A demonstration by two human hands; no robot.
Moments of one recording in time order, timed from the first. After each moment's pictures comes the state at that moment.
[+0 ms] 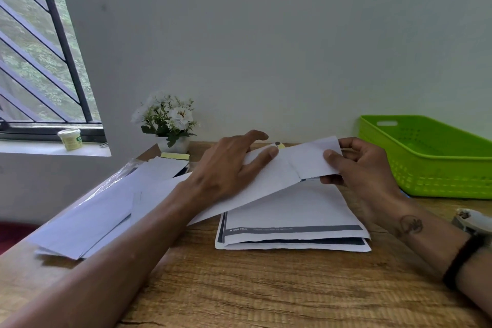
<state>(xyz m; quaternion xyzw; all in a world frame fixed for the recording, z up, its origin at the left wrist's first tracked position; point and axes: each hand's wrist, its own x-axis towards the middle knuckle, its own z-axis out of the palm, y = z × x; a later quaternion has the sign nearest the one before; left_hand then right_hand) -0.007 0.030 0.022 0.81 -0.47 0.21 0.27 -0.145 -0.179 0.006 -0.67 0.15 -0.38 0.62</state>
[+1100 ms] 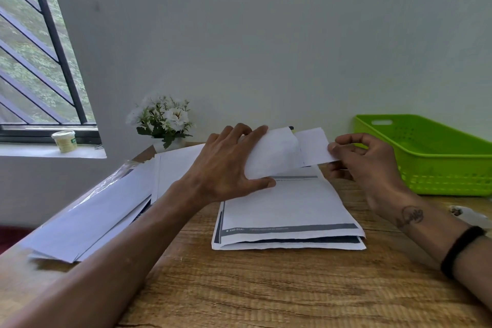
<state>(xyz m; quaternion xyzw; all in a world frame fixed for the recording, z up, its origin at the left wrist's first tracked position) 0.008 0.028 0.016 0.81 -0.50 0.28 0.12 -0.150 -0.197 0.012 -0.66 0.18 -0.40 0.61</state>
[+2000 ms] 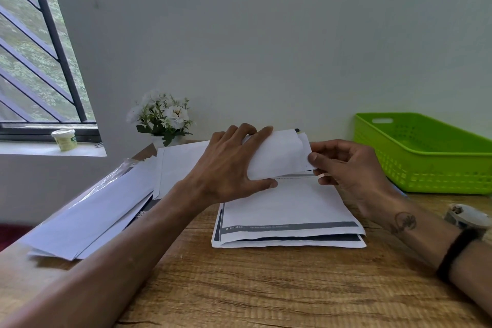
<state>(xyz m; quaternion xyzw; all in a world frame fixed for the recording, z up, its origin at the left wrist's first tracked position) 0.005 0.025 0.013 0.80 -0.52 0.29 0.11 -0.147 -0.184 0.002 -0.72 0.12 -0.34 0.59</state>
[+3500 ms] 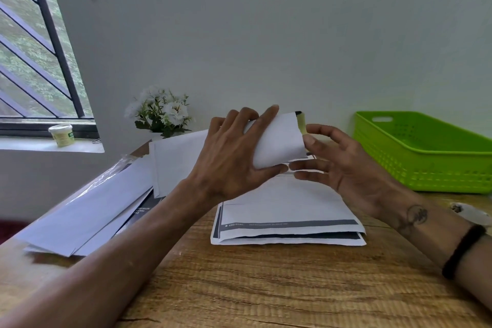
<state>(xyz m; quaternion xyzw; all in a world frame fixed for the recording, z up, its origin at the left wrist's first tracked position) -0.014 0.021 0.020 0.76 -0.49 0.39 0.16 -0.149 -0.177 0.016 -0.65 0.02 -0.20 0.73</state>
